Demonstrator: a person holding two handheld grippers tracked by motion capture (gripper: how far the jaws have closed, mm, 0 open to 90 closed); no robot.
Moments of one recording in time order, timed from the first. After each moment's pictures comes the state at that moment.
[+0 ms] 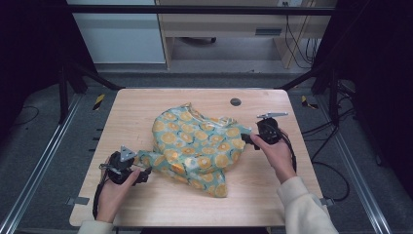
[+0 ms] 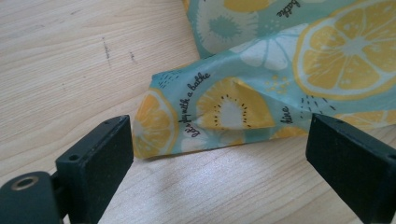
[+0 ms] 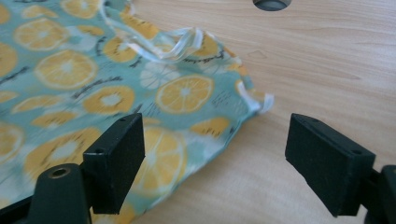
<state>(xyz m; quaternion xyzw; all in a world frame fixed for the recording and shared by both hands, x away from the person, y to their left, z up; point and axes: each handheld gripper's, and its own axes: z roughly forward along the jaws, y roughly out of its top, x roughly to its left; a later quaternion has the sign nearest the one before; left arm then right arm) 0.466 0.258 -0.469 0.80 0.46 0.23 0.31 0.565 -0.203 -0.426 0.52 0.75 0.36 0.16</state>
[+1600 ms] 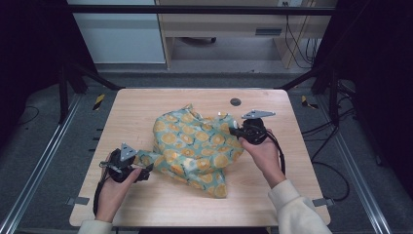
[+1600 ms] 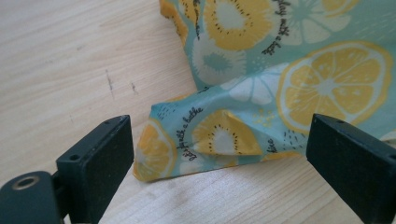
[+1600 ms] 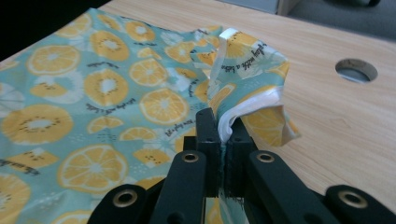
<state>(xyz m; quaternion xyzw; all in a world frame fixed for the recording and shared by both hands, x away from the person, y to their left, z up) 0.467 0.253 -0.456 0.80 0.43 0.26 0.33 0.548 -0.158 -0.405 0.41 0.78 0.44 0.16</state>
